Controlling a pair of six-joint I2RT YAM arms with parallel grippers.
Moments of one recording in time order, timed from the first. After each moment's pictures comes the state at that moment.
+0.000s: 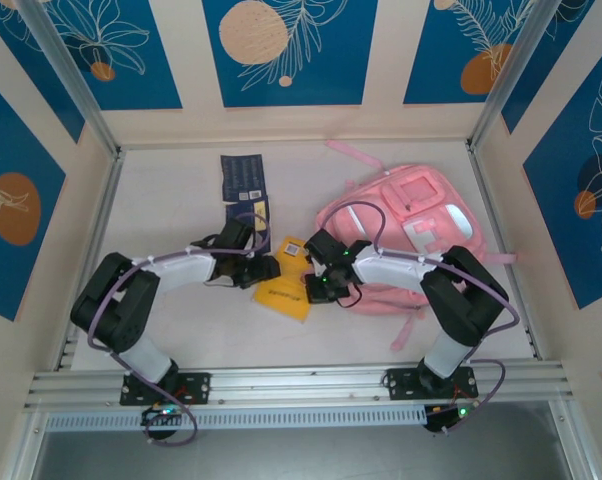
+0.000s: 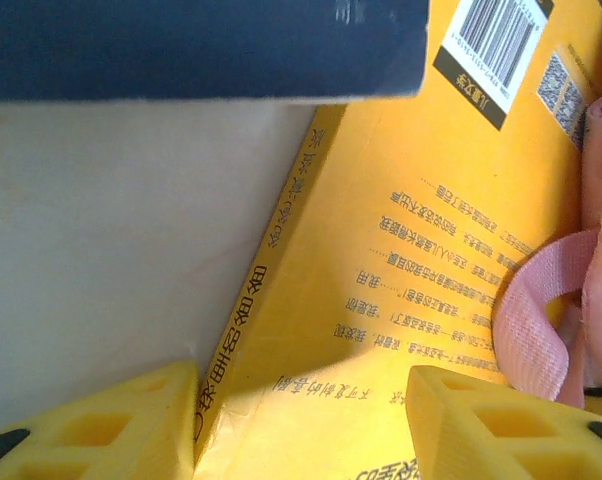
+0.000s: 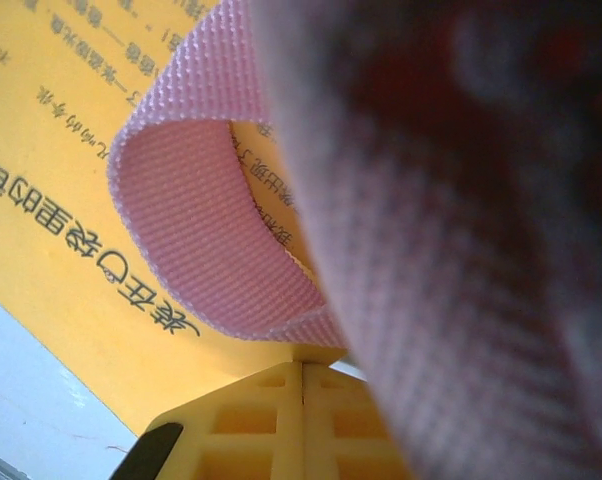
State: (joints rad) left arm -0.55 1.60 0.79 -0.25 0.39 -0.76; right arm 0.77 1.67 0.93 -0.55 -0.25 0.60
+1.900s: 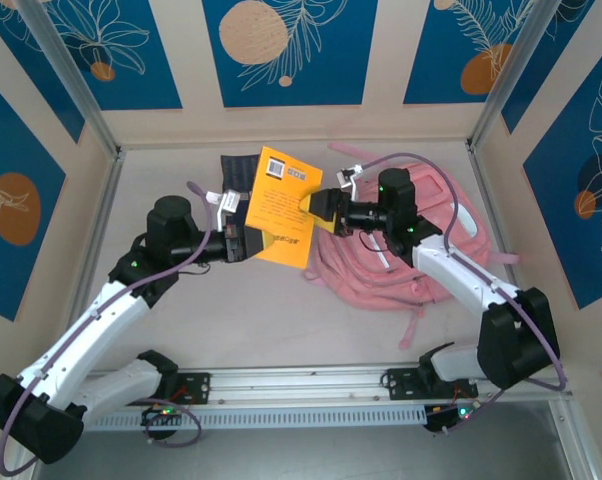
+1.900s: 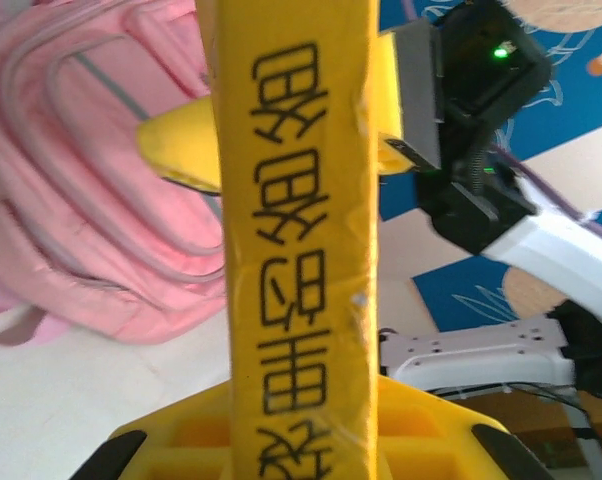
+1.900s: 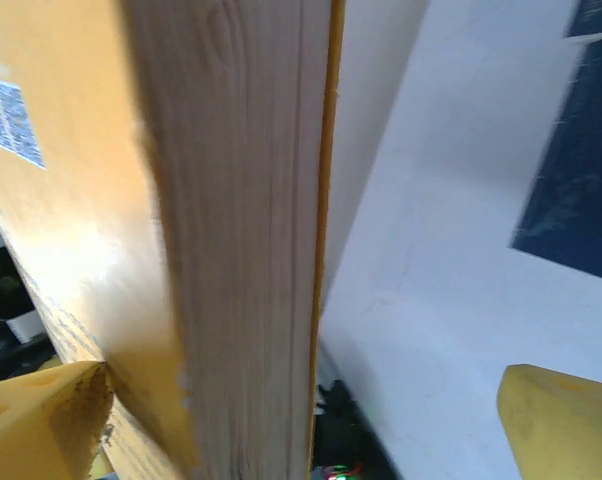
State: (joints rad) left arm -0.51 0.97 0.92 -0.26 0.74 -0.76; right arm 0.42 1.36 0.93 0.18 -0.92 1.01
